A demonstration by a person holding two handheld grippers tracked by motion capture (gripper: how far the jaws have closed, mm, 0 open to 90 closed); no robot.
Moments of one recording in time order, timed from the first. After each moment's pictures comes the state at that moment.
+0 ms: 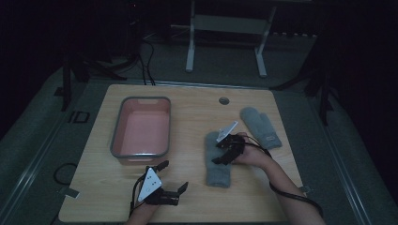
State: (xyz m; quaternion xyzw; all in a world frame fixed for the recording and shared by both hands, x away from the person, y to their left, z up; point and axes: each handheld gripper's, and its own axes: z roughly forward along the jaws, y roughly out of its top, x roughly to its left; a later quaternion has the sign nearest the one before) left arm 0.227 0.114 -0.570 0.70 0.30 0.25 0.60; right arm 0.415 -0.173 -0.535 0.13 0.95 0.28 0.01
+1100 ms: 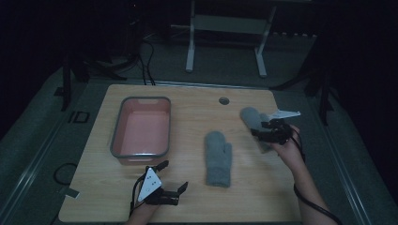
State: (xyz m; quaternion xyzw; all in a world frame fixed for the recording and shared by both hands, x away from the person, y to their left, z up) left arm 0.227 0.114 -0.571 0.69 0.30 0.25 0.60; right arm 0.418 -0.307 -0.472 0.41 0.81 0.37 0.19
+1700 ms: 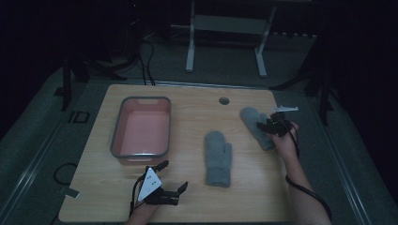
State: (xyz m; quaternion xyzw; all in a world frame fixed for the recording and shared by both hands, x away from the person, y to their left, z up) left arm 0.227 0.115 -0.571 0.69 0.30 0.25 0.61; right arm 0.479 -0.330 -0.519 0.50 0.77 0.33 0.21
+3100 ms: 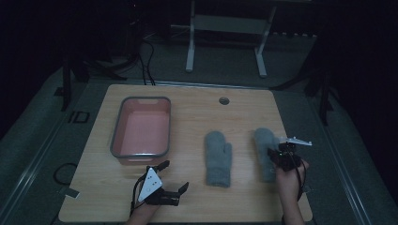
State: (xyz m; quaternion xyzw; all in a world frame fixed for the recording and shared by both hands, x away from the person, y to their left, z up) left arm 0.225 0.113 -0.566 0.69 0.29 0.25 0.61; right arm 0.330 -0.311 -0.503 0.62 0.68 0.31 0.22
